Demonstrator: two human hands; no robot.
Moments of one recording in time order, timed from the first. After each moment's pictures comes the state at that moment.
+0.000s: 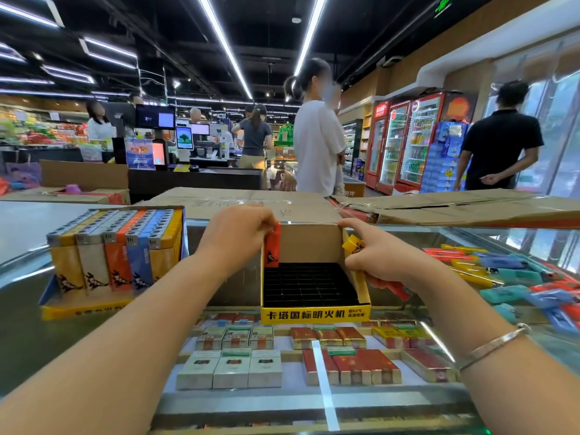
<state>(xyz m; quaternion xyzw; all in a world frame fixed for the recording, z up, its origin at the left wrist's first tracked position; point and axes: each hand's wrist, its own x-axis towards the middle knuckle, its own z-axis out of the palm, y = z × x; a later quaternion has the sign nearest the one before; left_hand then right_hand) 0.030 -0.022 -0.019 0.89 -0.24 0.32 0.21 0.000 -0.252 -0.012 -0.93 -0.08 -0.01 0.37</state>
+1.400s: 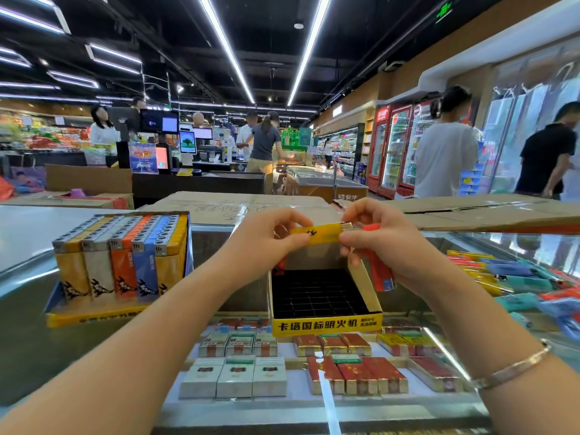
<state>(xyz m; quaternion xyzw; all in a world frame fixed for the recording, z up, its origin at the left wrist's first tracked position) 0.001 -0.036 -0.008 0.82 -0.32 0.17 0.44 -0.016 -0.240 0.001 -0.75 -0.23 -0.08 0.61</state>
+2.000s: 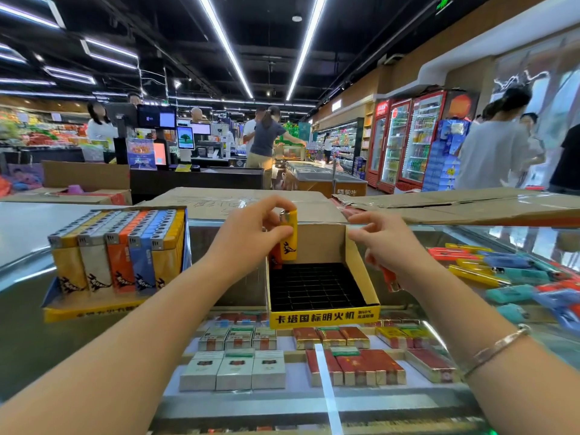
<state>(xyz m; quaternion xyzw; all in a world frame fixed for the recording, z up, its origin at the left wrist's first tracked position) 0.017 -0.028 -0.020 0.82 -0.29 0.22 0.43 0.000 -0.245 -0.015 -0.84 -0.04 -0.16 0.51</state>
